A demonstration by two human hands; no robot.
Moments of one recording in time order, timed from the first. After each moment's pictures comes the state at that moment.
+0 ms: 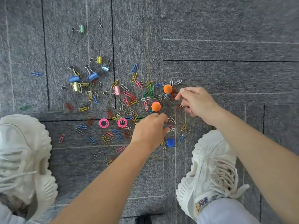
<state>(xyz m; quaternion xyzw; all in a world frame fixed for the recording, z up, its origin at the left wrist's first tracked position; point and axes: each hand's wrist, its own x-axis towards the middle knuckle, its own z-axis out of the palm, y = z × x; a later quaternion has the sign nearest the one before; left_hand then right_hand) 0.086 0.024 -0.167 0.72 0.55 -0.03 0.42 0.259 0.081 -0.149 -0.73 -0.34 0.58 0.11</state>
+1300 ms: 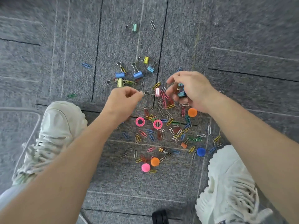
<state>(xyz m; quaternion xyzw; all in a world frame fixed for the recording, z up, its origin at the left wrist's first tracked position) -0.075 0.093 -0.146 0.40 0.73 0.13 0.53 0.128 0.149 -0.141 -0.64 -0.31 0.69 0.14</state>
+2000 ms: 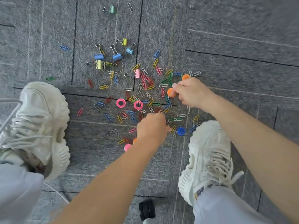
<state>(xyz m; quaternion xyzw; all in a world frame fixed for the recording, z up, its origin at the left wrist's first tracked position) 0.068 -0.009 -0.155 0.59 0.66 -0.15 0.44 0.204 0.088 -0.142 -0.65 -0.52 0.55 -0.02</state>
